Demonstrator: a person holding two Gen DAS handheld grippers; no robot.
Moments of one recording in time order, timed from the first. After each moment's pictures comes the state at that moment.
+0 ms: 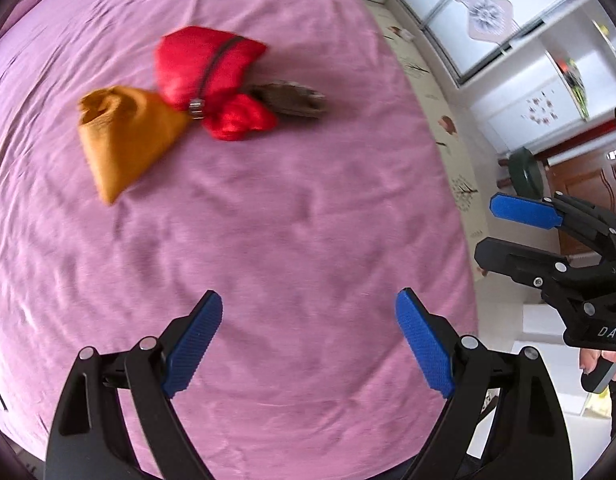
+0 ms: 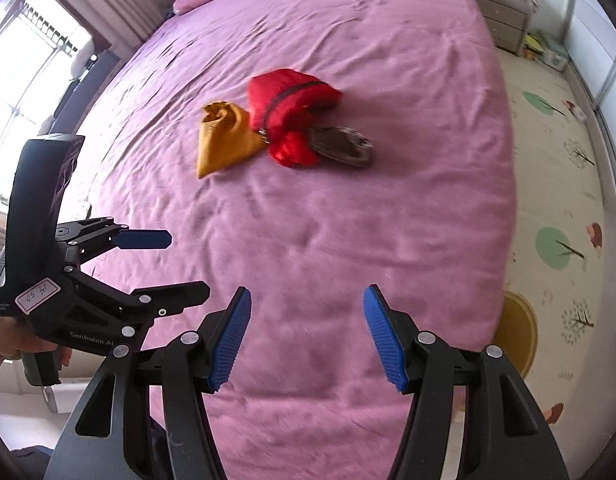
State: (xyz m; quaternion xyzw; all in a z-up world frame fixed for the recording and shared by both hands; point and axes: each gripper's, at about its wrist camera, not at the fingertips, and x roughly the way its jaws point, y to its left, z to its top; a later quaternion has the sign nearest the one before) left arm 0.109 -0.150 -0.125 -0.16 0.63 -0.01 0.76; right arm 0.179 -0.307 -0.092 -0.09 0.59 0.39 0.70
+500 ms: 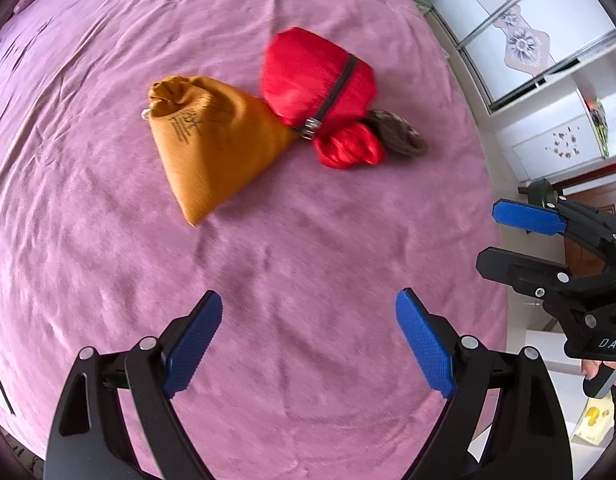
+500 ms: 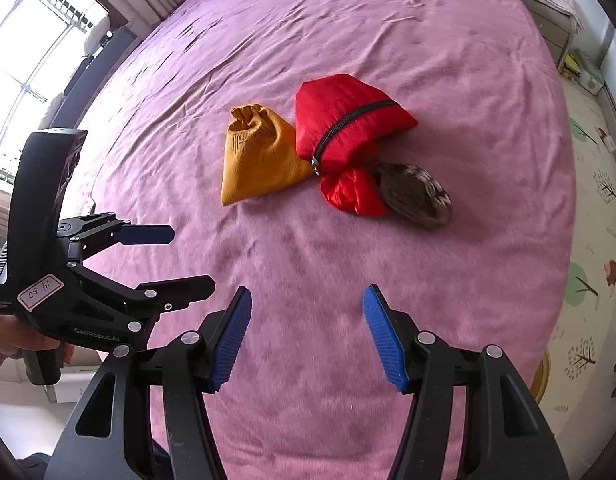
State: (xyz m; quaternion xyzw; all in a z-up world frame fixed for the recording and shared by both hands) left arm 0.121 -0.051 -0.146 -0.19 0.63 0.03 0.75; right arm 0.207 -0.204 -0.109 -0.12 0.59 0.42 0.67
